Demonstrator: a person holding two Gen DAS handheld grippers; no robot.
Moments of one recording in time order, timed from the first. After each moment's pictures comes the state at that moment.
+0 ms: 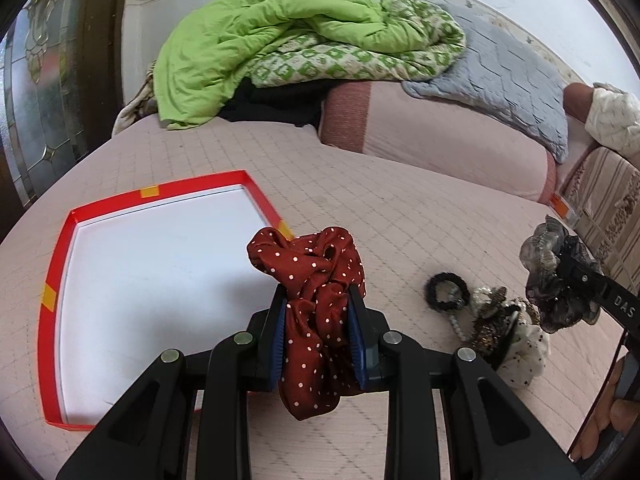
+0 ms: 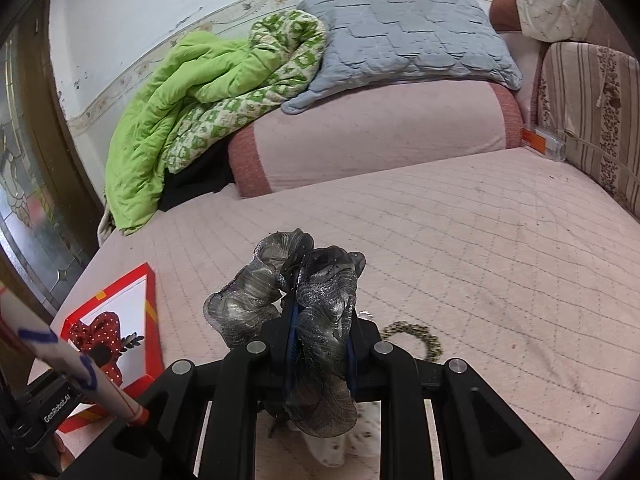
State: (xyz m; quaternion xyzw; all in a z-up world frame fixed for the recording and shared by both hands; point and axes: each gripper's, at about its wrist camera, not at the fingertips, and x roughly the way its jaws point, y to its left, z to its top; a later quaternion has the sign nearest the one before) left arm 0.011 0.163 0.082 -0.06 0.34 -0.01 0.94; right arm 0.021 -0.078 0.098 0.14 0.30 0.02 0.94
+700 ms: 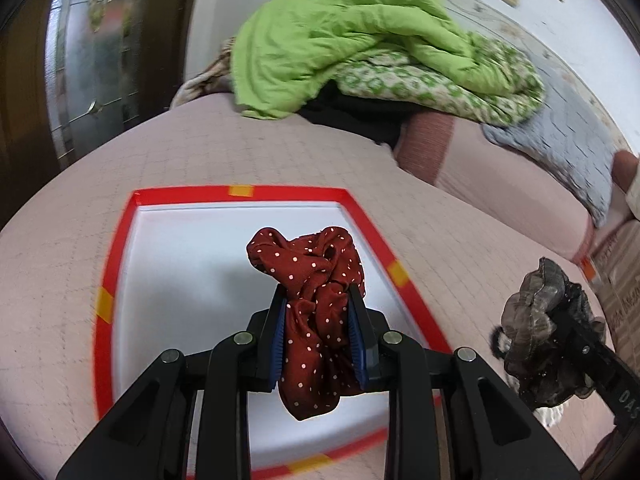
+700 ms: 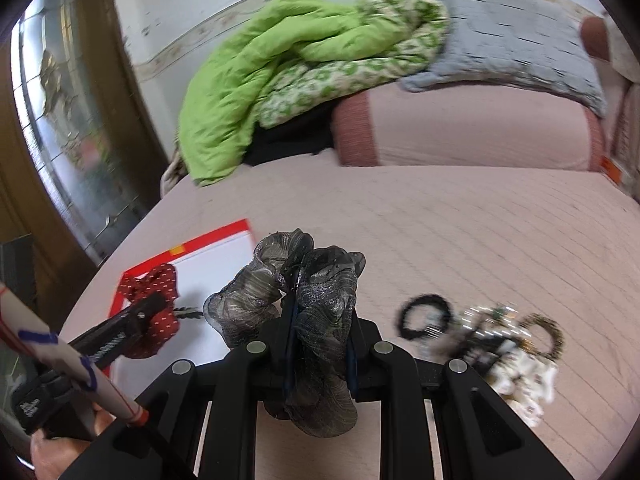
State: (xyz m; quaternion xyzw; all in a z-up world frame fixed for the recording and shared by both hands) left arm 0.027 0.266 0.082 -0.14 0.34 0.07 0.93; right arm 0.035 0.062 0.120 0.09 0.34 0.14 0.93
